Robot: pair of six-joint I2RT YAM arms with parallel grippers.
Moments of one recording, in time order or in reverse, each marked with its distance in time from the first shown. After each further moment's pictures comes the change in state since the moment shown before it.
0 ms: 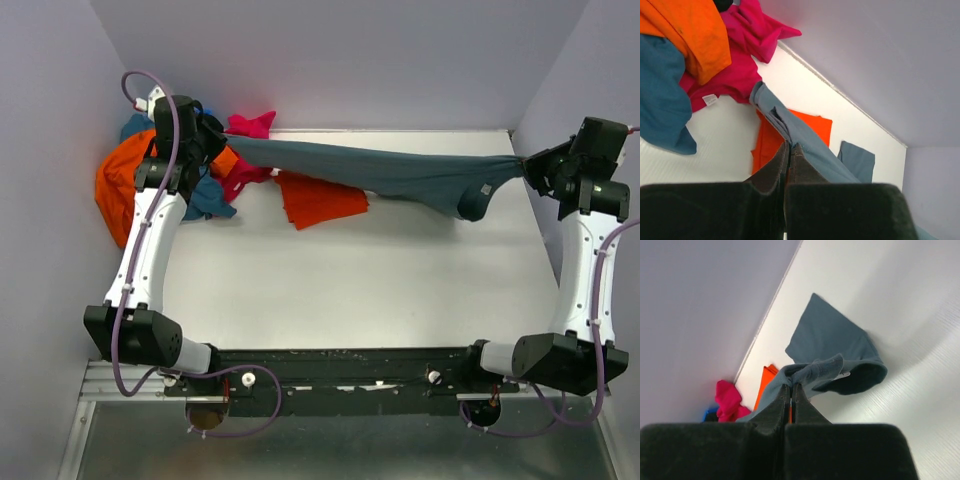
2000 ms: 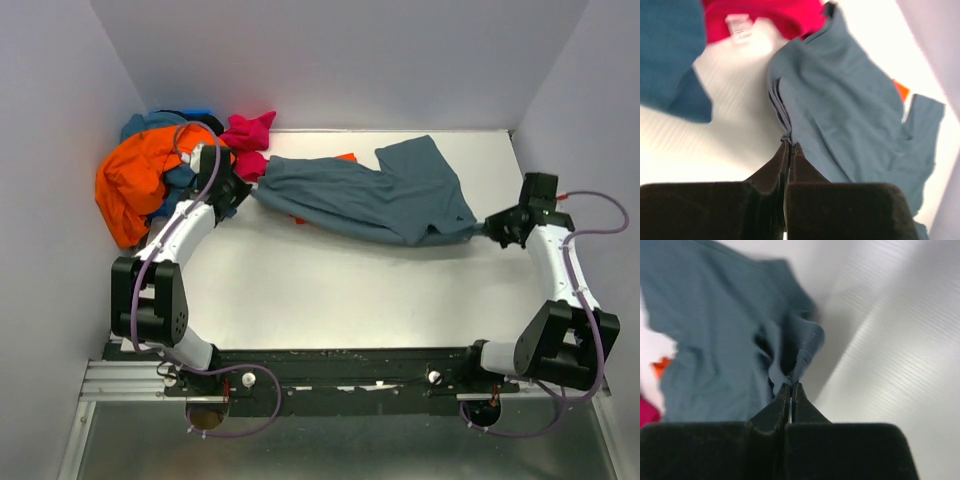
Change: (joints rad) left arm -0.048 0.121 -0.486 0.313 0.014 -0.095; right arm 0.035 0.011 -0.583 0.164 0.083 0.058
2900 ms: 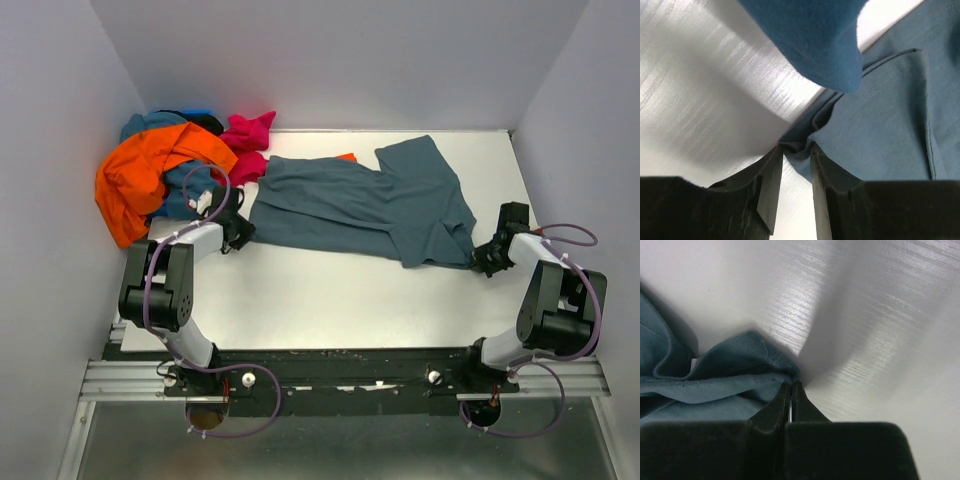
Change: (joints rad) left arm 0.000 0.101 -0.204 0.069 -0.039 -0.077; right arm 0.000 0.186 -0.166 0.157 0.056 0.008
